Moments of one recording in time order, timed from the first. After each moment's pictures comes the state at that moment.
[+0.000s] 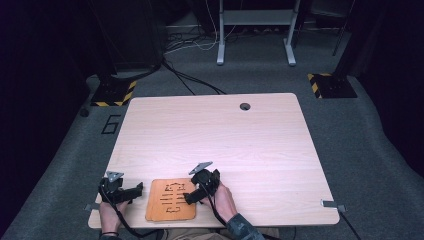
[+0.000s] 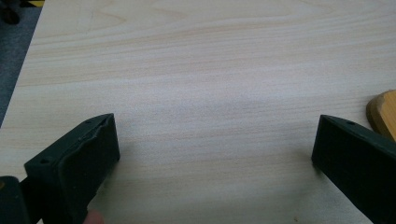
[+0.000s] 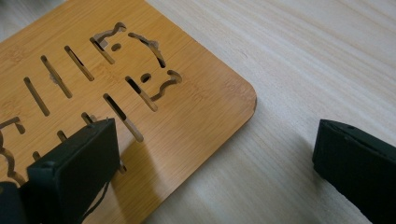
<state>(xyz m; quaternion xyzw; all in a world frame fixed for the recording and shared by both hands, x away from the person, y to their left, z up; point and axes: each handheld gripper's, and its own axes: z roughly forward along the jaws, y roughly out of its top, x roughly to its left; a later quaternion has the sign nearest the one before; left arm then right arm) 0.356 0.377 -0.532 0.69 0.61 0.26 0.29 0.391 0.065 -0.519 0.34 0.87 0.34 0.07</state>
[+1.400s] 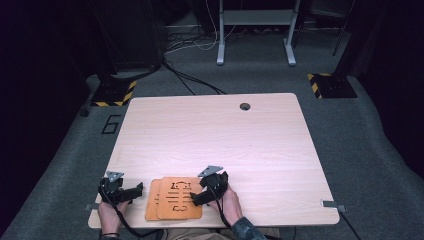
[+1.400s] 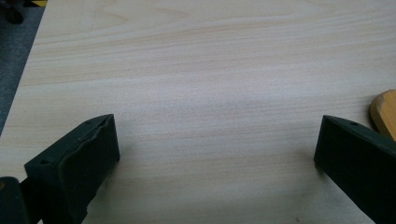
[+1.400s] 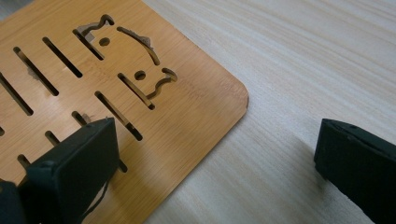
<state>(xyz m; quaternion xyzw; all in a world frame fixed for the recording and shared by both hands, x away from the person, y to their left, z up) 0.356 0.376 -0.532 0.68 0.62 0.26 0.29 0.381 0.040 -0.526 0.36 0.85 0.36 0.10</state>
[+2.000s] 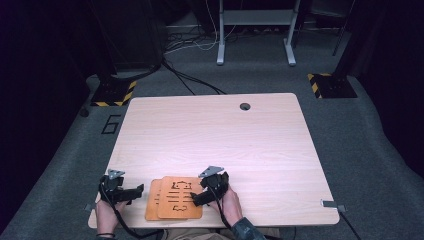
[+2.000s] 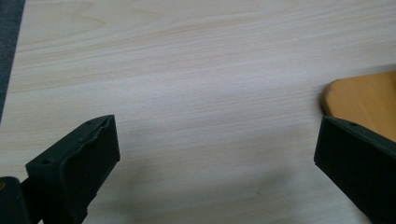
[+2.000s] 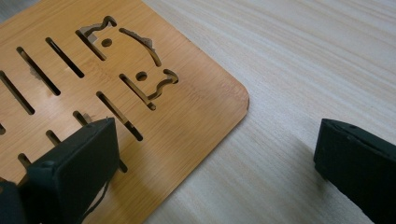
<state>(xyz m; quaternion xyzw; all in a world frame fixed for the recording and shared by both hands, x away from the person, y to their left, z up) 0.353 0.371 -0.510 0.72 0.60 0.22 0.28 0.380 0.039 -0.527 0.36 0.85 0.37 0.11</state>
